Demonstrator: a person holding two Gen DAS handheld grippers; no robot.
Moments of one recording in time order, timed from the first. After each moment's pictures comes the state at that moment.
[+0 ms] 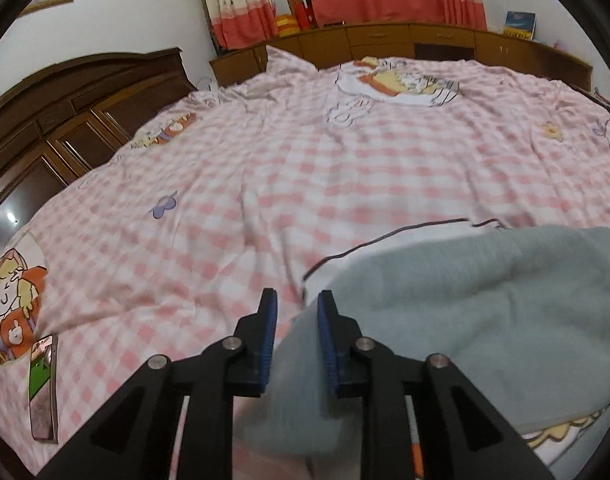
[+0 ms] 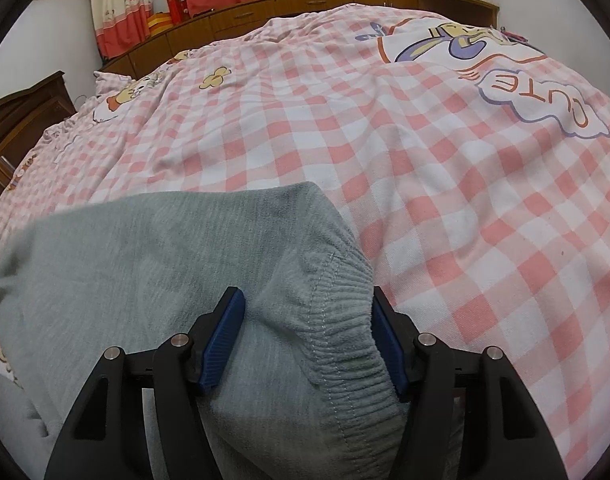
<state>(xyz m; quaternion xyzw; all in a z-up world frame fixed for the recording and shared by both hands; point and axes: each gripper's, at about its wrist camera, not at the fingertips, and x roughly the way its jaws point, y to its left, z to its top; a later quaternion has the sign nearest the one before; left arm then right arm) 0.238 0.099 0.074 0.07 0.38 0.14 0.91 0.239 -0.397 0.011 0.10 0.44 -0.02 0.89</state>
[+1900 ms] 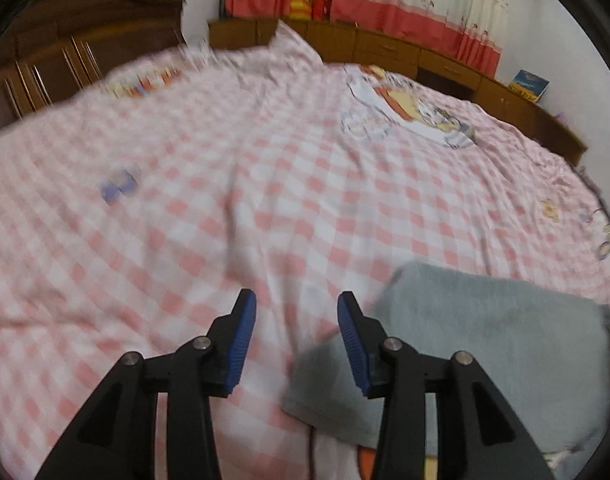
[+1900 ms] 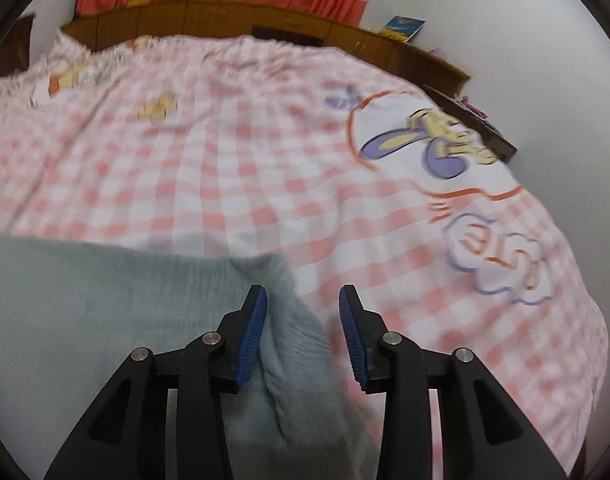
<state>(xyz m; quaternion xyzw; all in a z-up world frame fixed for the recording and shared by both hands) 0.299 0.173 0.064 -0.10 0.41 0.05 0.91 0.315 -0.390 0.058 -0.07 0.41 -0.16 0.89</state>
